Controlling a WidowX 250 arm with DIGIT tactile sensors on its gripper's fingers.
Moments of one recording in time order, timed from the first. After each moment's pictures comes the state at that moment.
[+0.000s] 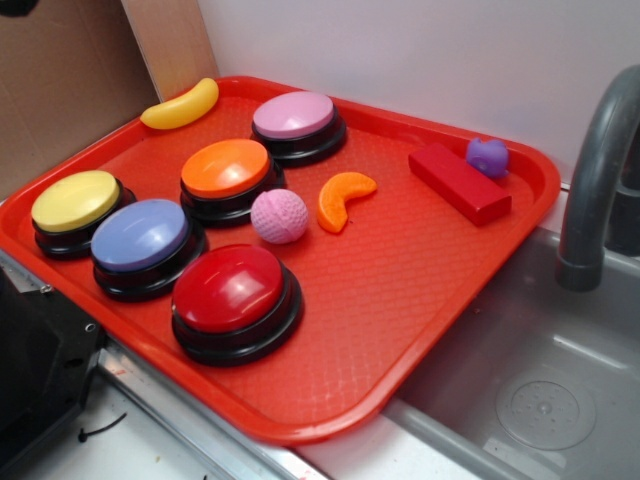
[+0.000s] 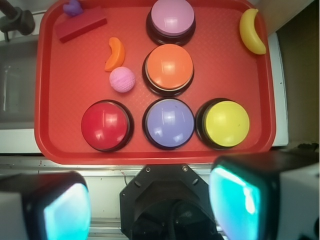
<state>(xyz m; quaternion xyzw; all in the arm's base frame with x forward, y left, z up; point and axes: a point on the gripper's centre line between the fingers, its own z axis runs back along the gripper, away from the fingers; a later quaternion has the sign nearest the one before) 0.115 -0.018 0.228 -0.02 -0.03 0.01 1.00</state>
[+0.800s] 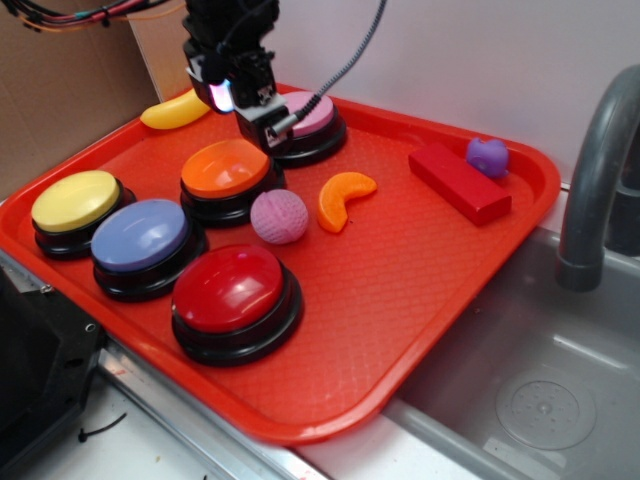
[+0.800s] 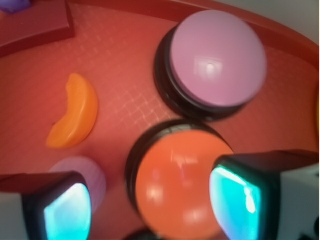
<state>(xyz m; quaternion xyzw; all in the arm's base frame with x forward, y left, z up) 0.253 0.002 0.080 0.02 -0.04 -0.07 1.00</state>
